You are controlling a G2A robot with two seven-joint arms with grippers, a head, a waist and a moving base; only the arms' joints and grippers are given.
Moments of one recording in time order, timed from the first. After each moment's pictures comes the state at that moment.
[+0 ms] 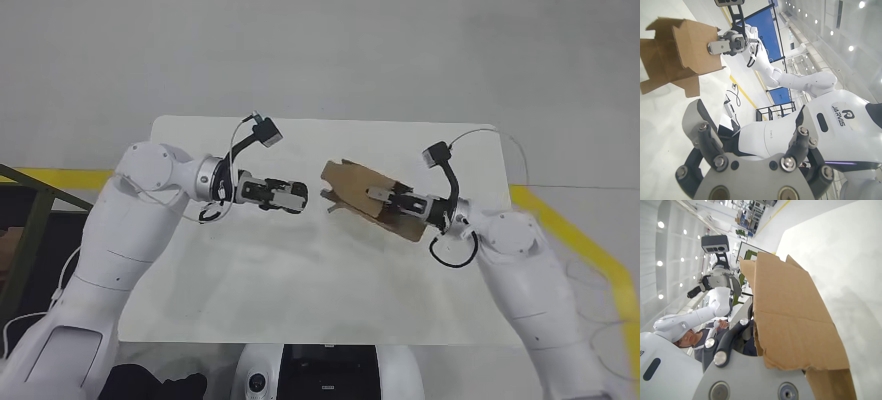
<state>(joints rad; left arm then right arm) 0.91 -0.98 -1.18 -1.51 -0.51 -0.26 -1.44 -1.11 -1.14 1.22 -1.48 0.19 -0.40 1.01</state>
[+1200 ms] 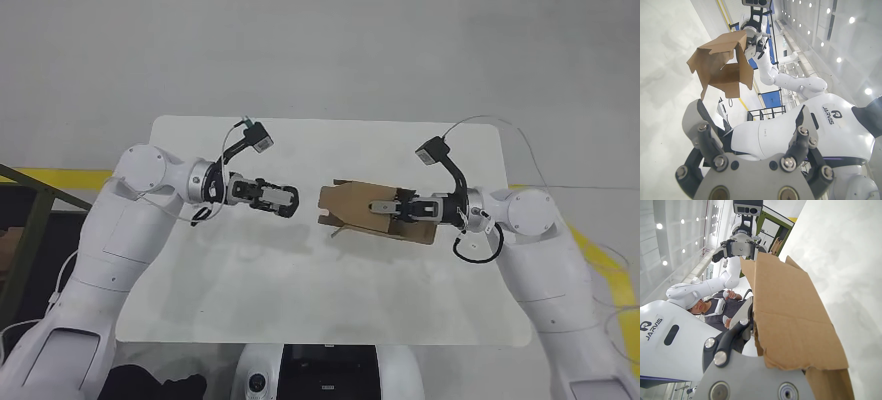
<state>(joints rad) 0.91 -0.98 -1.16 -1.46 -0.57 -0.20 -1.47 -1.03 -1.12 1.22 -1.48 0.36 -0.35 1.27</state>
